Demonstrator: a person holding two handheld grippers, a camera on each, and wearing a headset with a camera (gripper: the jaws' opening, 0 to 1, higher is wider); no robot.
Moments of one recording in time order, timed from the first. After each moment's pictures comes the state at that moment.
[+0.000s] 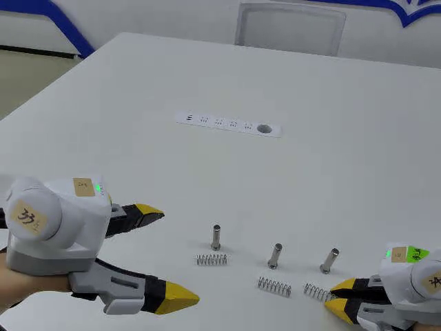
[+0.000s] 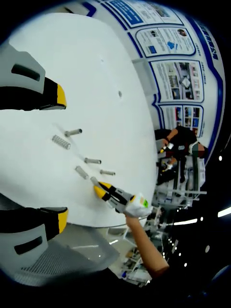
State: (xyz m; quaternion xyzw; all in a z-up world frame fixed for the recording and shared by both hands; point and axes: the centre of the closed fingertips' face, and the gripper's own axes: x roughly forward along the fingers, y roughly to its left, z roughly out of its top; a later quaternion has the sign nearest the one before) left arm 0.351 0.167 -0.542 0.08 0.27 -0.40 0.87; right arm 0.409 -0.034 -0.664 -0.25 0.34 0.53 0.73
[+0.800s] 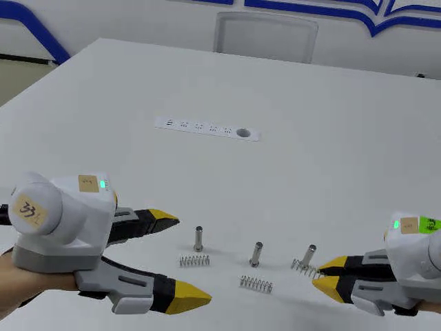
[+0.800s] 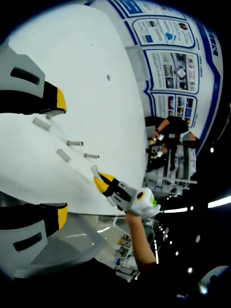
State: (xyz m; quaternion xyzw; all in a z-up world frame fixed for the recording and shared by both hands) left arm 0.355 0.120 -0.518 0.04 0.23 -0.46 0.86; right arm 0.390 -0.014 -0.563 -0.22 0.28 0.55 0.76
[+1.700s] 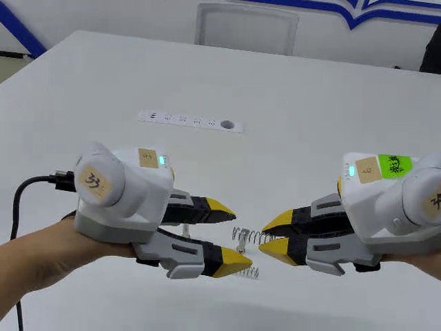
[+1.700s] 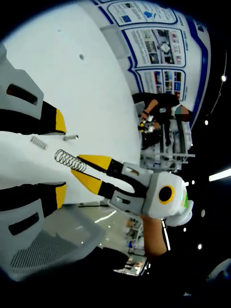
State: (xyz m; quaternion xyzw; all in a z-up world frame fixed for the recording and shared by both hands) left arm 0.359 0.056 -0.500 0.08 0.18 -0.54 0.82; right arm 0.355 0.051 -0.503 -0.28 0.21 0.62 0.70
